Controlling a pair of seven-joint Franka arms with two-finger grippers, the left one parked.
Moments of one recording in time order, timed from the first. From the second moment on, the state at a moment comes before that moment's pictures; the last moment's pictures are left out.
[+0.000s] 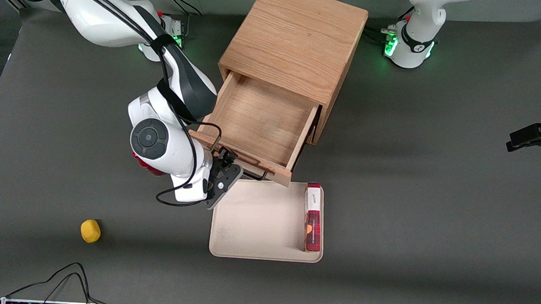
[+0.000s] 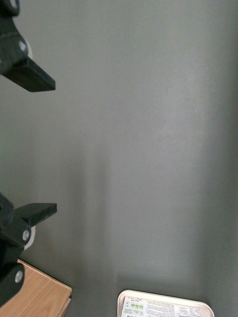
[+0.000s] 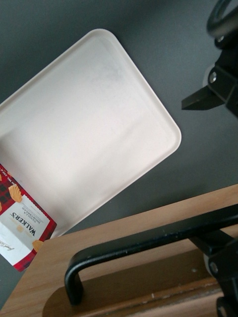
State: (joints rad) arm 0.28 0.66 0.28 -1.24 0.00 1.91 -0.37
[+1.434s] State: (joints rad) arm 0.25 0.70 0.27 -1.18 0.01 1.93 -0.36
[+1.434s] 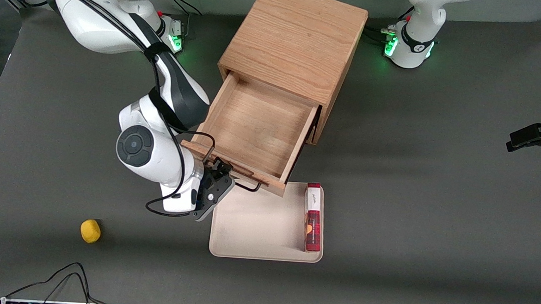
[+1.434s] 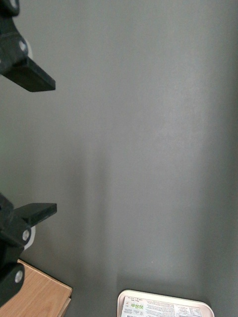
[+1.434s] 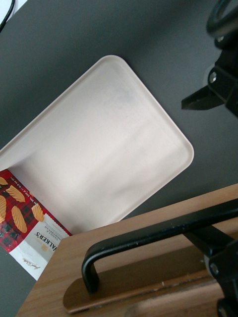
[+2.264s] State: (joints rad) arm 0.18 0.64 0.27 -1.02 0.15 1.72 -0.27
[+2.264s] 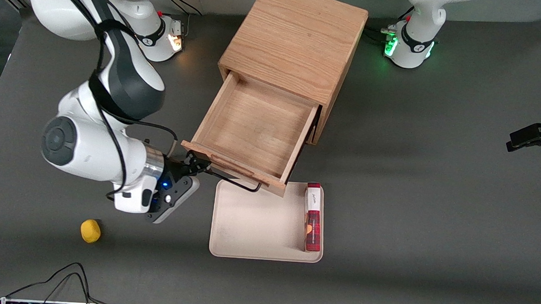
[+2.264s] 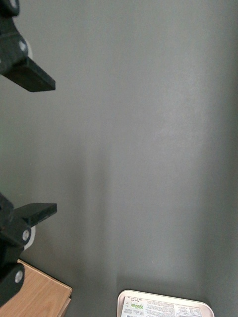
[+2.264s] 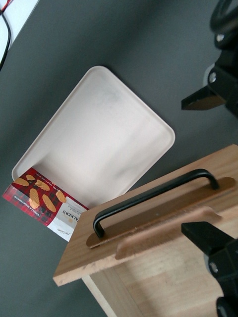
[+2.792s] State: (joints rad) arm 0.12 0.51 0.27 -1.09 0.12 1.54 -0.11
